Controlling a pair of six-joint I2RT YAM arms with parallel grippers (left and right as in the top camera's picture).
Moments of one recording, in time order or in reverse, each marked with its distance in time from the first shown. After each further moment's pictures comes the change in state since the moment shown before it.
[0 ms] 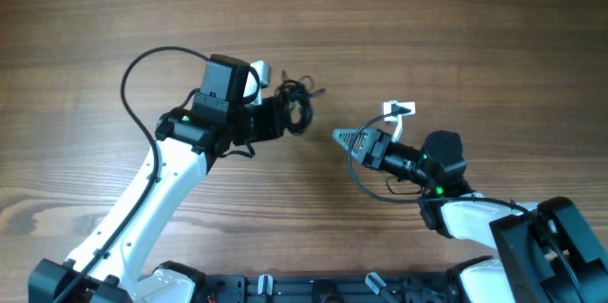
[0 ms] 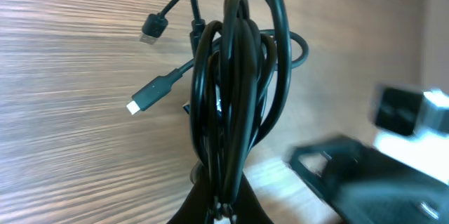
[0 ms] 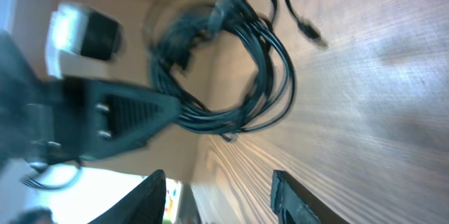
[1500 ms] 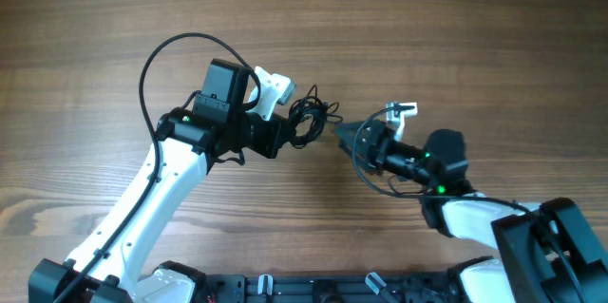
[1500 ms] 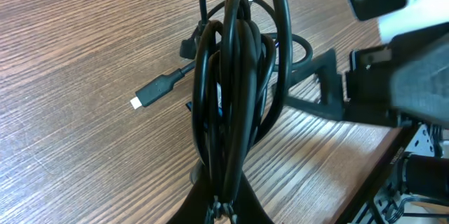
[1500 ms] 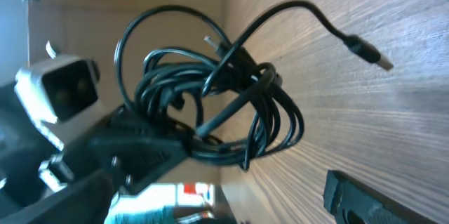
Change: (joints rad) left arm 0.002 0.000 -0.002 -0.077 0.075 0.489; right arm -0.002 -0.003 0.001 0.001 0.017 0.216
